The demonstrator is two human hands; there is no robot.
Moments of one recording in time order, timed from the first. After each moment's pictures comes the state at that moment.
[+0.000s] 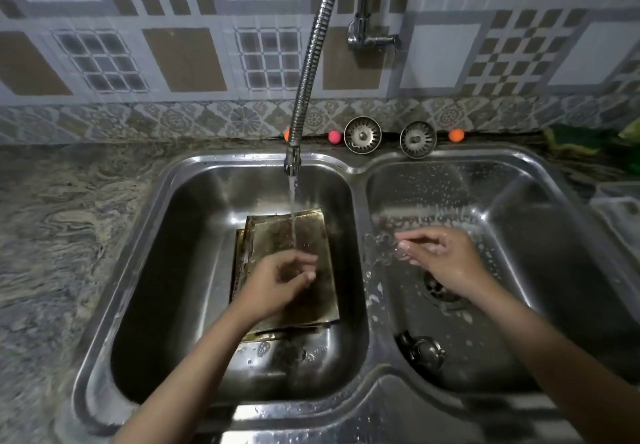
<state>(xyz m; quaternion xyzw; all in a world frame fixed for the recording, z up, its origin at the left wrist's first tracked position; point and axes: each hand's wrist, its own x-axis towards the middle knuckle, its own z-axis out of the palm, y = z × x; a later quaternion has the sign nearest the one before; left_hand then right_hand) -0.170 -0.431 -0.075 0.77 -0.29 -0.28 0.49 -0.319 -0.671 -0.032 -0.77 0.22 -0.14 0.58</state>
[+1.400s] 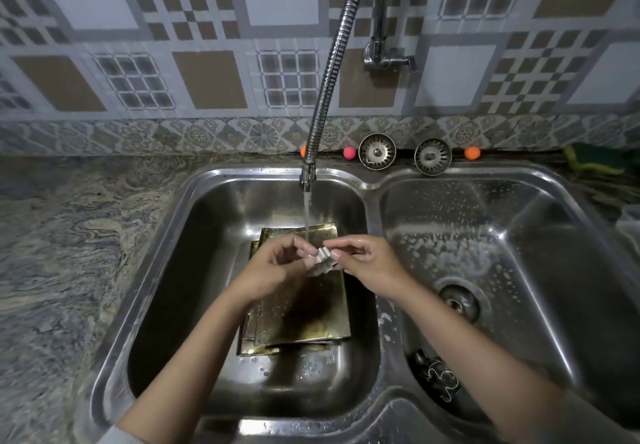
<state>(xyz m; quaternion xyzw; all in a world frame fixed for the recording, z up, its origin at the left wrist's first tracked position) -0.146 -0.438 -0.050 0.68 -0.28 -0.31 0.61 -0.246 -0.607 -0.053 -0.74 0.11 -0.08 0.66</state>
